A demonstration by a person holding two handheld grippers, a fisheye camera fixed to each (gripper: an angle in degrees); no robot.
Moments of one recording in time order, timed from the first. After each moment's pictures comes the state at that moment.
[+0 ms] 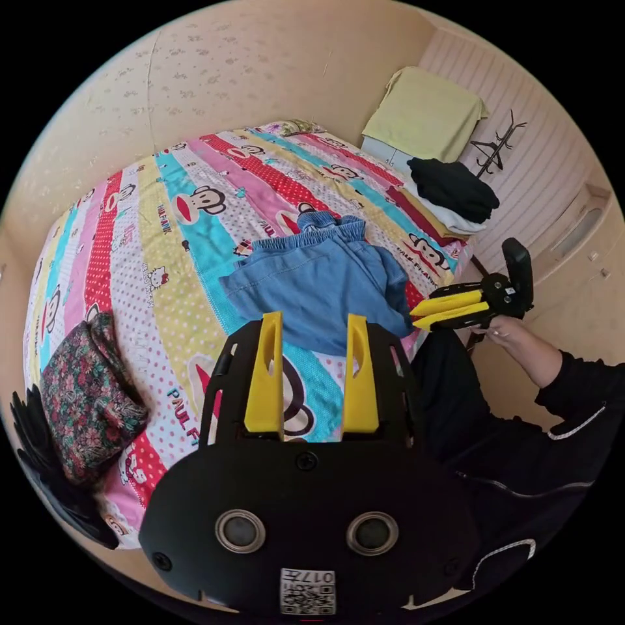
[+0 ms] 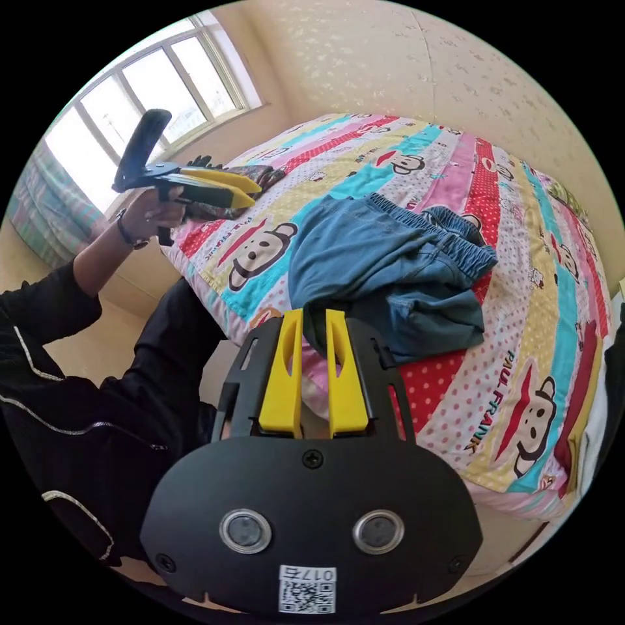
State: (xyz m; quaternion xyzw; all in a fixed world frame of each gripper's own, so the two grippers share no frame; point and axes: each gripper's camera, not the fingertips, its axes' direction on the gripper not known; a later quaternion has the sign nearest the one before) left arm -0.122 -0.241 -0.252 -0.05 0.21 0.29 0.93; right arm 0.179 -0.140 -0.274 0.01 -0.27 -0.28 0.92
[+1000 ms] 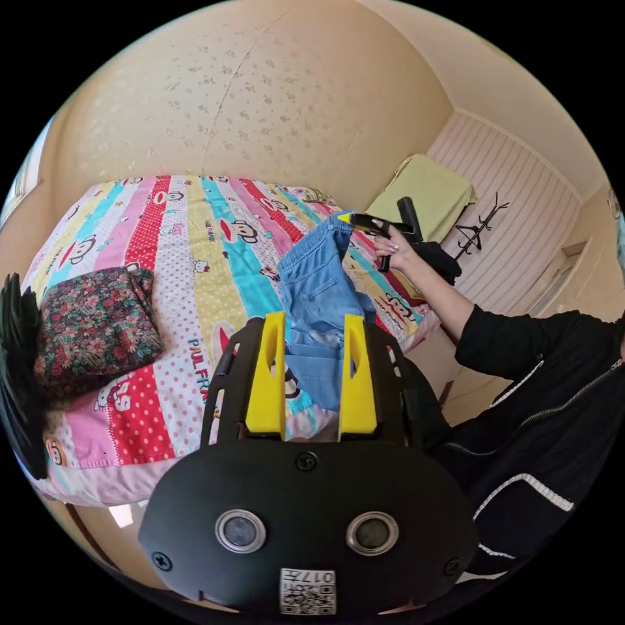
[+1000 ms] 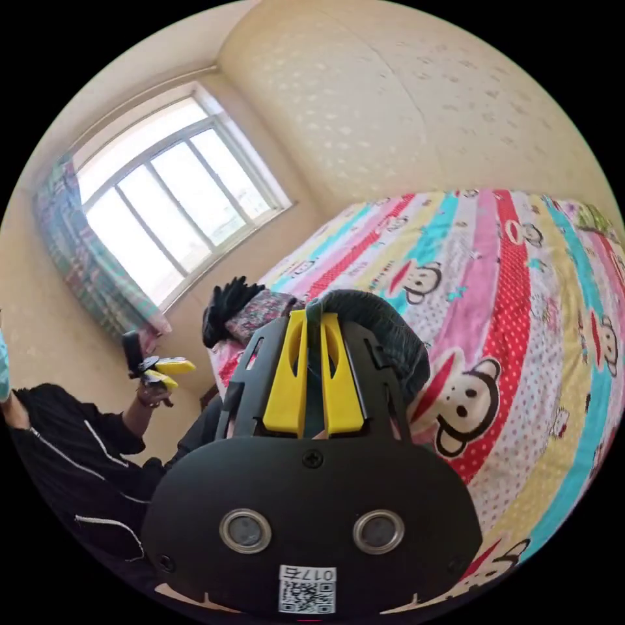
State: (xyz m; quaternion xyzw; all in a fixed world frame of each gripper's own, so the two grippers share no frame) left arm -0.272 -0.170 -0.333 0.10 0.30 0.18 0.93; right arm 0.279 -0.303 -0.353 0.17 -0.54 -0.35 0.75
